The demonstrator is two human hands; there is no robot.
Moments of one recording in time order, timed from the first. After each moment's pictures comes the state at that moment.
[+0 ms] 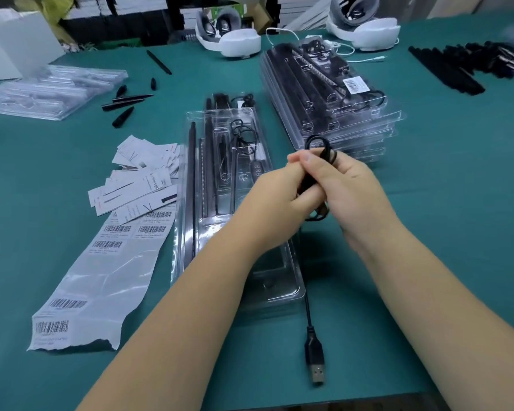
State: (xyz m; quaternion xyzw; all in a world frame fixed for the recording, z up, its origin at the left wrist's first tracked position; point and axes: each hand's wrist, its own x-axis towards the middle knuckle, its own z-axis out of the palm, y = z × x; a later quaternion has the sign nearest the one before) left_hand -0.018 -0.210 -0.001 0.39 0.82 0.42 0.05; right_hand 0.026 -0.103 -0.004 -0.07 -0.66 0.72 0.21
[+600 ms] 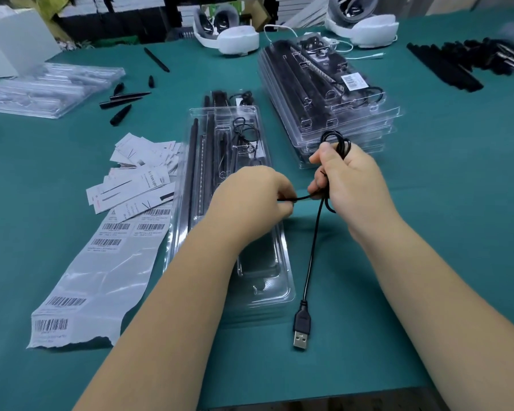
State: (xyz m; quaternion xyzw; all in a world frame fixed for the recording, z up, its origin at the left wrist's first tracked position) left_hand -0.032 -0.226 0.004 0.36 0.91 0.20 0.00; right_hand 0.019 -0.095 -0.008 -0.15 -0.71 0.63 0.26
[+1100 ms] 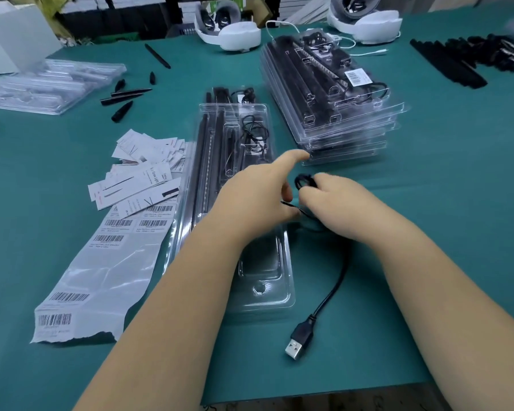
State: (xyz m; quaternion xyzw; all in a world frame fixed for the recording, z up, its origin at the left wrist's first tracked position) left_hand -0.034 -0.227 -0.001 0.39 0.89 0.23 0.02; right_hand 0.023 -0.090 -0.012 -0.16 -0.94 0.31 0.00
